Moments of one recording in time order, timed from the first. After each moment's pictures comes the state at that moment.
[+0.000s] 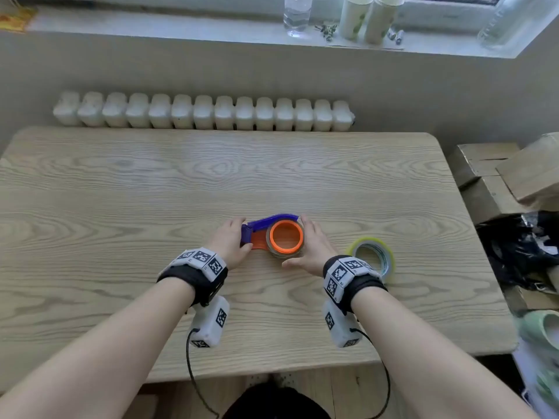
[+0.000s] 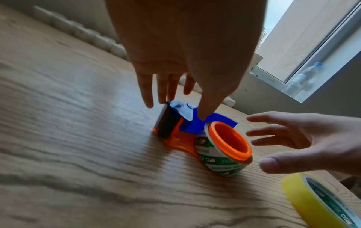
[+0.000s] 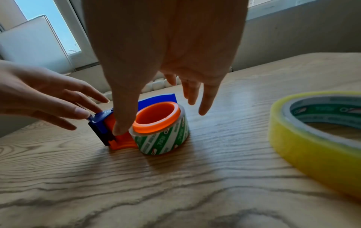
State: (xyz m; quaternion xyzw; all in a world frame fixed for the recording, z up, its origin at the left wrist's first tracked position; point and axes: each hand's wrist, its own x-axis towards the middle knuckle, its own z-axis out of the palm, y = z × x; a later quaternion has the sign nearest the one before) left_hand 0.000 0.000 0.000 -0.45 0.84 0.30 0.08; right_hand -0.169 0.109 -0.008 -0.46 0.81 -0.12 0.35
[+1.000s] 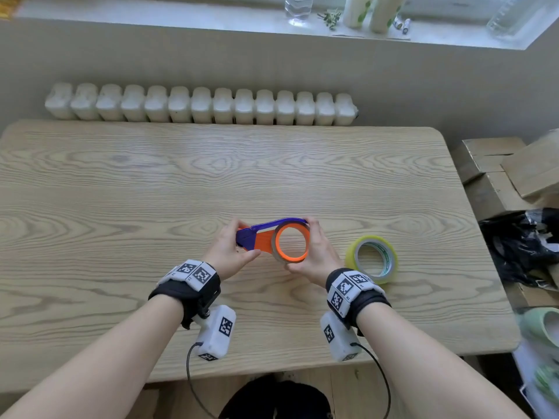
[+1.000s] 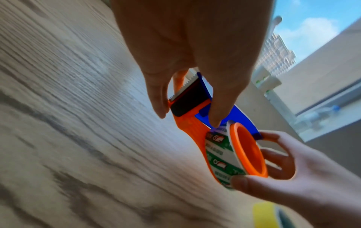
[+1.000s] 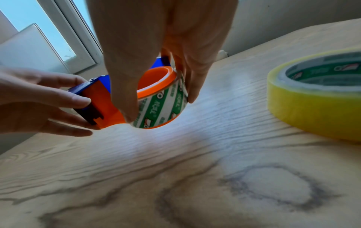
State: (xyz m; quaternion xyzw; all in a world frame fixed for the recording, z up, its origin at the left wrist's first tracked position) left_hand 0.012 0.009 -0.019 -0.45 0.74 0.49 -0.08; right_hand -0.164 0.121 -0.024 -0.45 0.80 -0.25 0.31
